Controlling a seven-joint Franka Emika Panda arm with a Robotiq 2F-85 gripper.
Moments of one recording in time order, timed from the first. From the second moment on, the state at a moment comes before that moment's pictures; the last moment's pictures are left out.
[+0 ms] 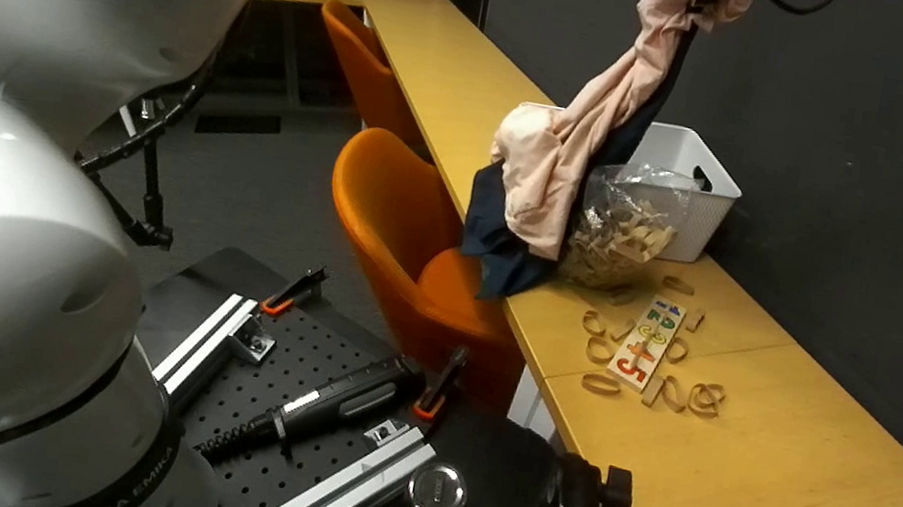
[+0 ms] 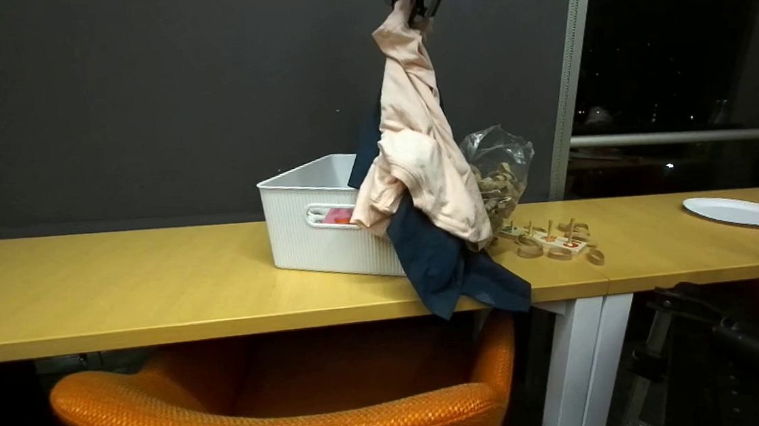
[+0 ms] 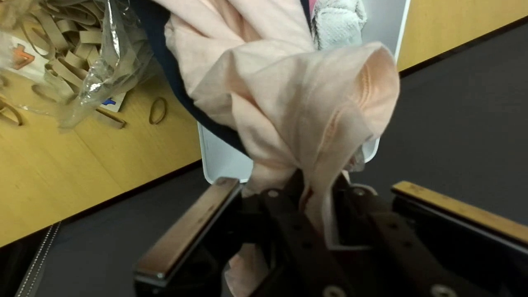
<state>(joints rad) -0.12 0.80 -0.12 -0.70 0.08 1.81 0.87</state>
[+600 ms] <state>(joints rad) -0.12 1.05 -0.12 -0.57 0.08 1.80 0.83</state>
